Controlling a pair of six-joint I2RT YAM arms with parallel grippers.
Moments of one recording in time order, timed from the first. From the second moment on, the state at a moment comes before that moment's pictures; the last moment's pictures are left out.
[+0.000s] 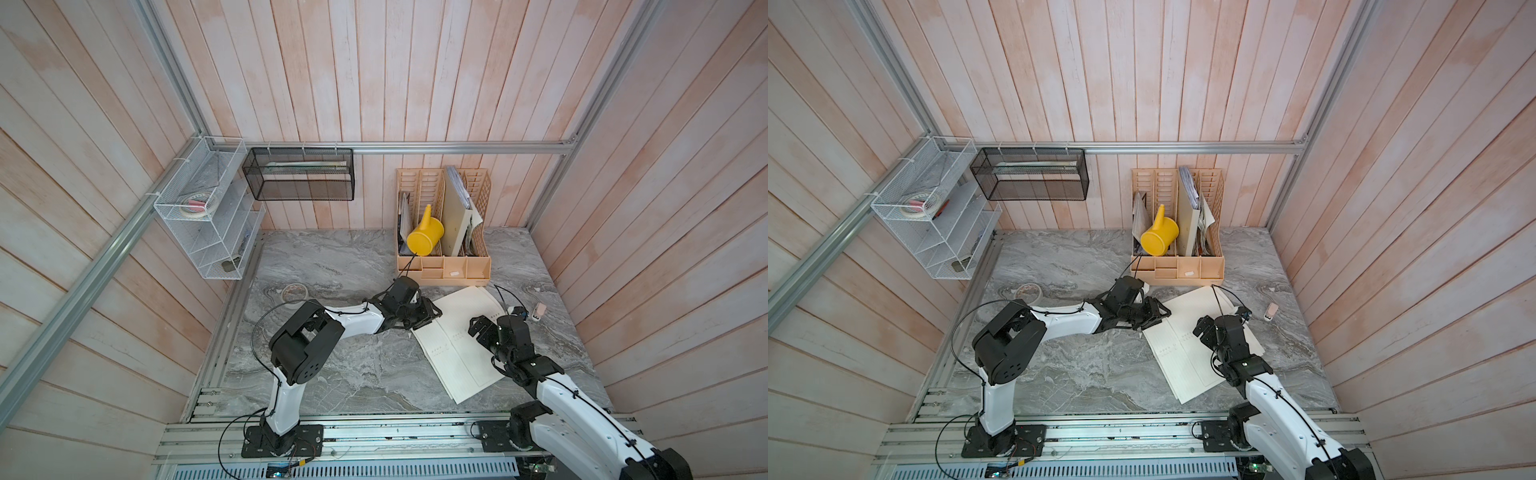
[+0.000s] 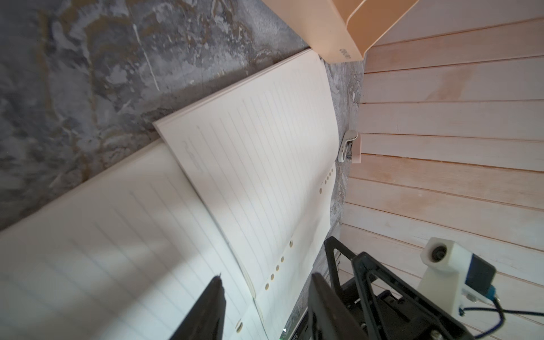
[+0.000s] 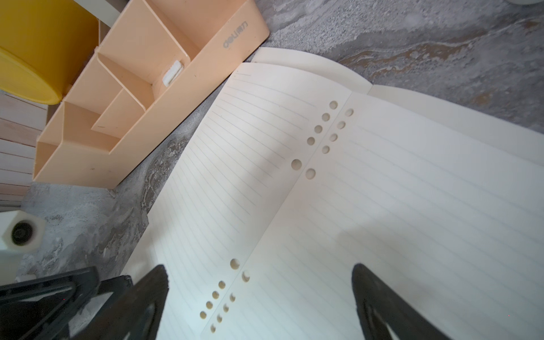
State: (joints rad) left arm -0.80 2.01 1.22 0.13 0.43 -1.14; right arm 0.31 0.83 0.32 -0.20 0.16 0.87
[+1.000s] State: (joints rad) left arm -0.81 2.12 1.15 0.44 0.44 -1.38; right arm 0.31 0.79 0.27 -0.23 0.13 0.87
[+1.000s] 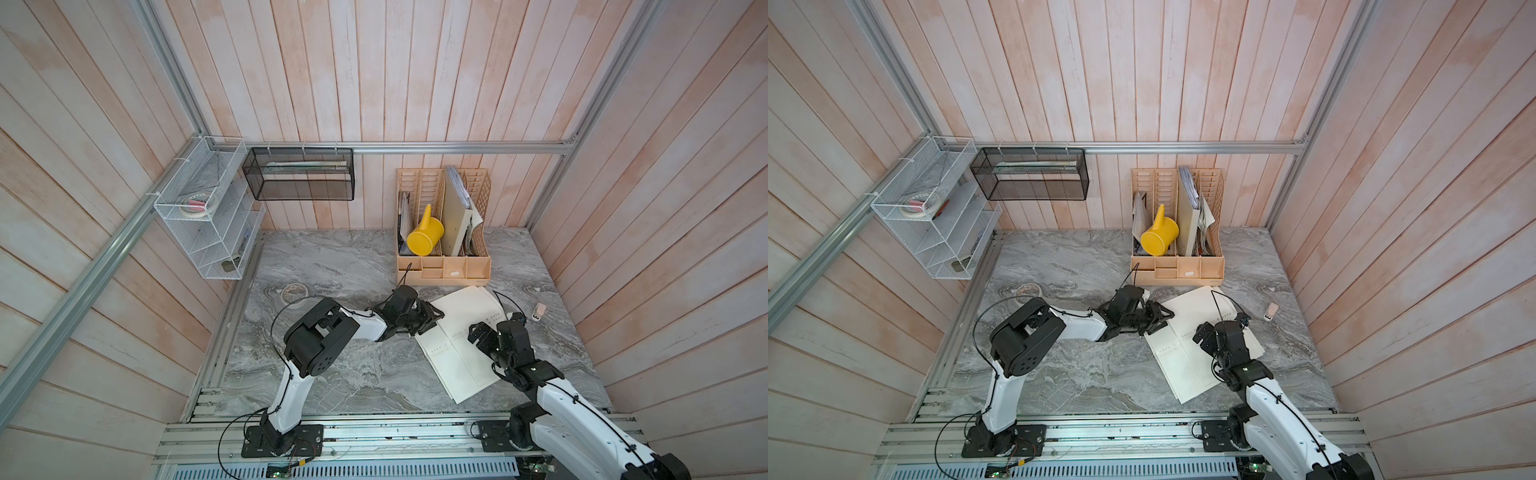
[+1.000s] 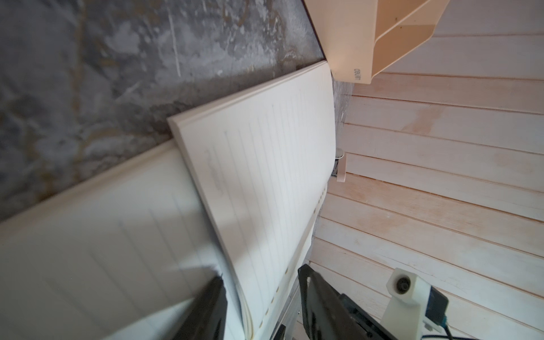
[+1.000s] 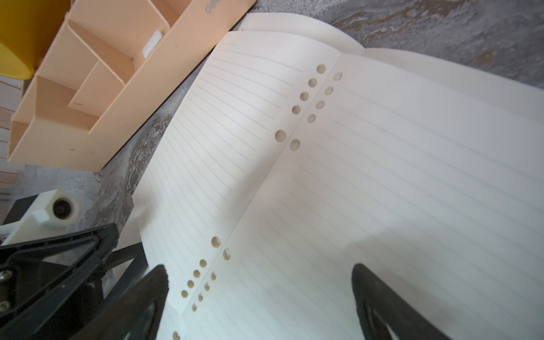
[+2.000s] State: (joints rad) left arm -0.83 2.19 1.10 0.64 0.37 -1.34; right arm 0.31 0.81 0.24 -0.20 0.09 0.89
